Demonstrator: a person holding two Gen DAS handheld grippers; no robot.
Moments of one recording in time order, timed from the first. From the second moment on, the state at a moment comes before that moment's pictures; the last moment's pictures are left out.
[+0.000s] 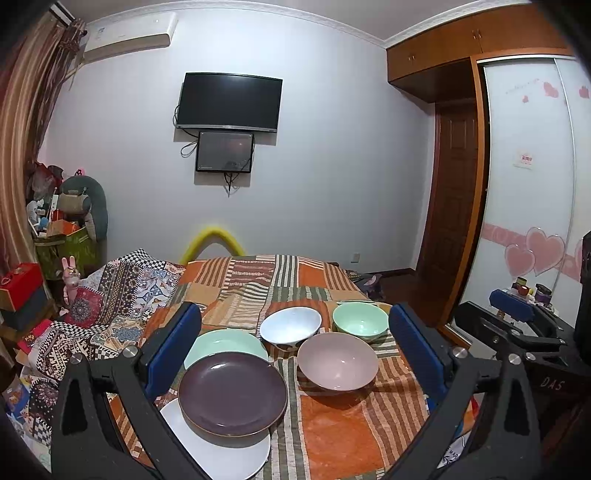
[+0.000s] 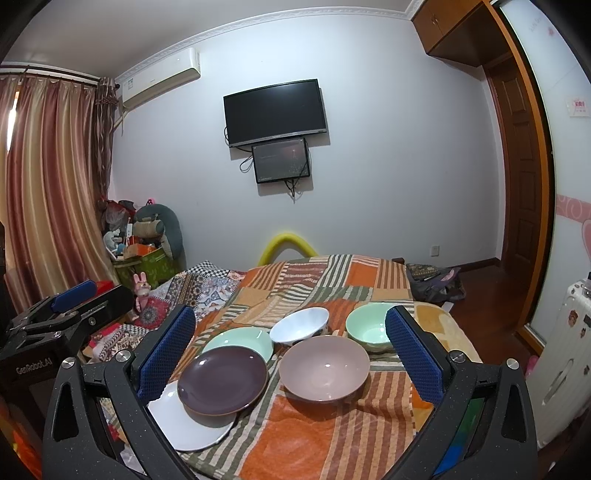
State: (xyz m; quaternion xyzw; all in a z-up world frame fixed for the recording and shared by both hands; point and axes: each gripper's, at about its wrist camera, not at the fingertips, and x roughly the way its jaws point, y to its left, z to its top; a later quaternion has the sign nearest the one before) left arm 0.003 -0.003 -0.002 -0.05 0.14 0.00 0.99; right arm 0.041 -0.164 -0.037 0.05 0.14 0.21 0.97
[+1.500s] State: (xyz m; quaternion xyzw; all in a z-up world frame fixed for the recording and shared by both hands) left arm 0.004 -0.004 -0.007 -0.04 0.14 0.00 0.99; right arm 0.044 -0.163 -0.040 0.05 0.16 0.22 0.96
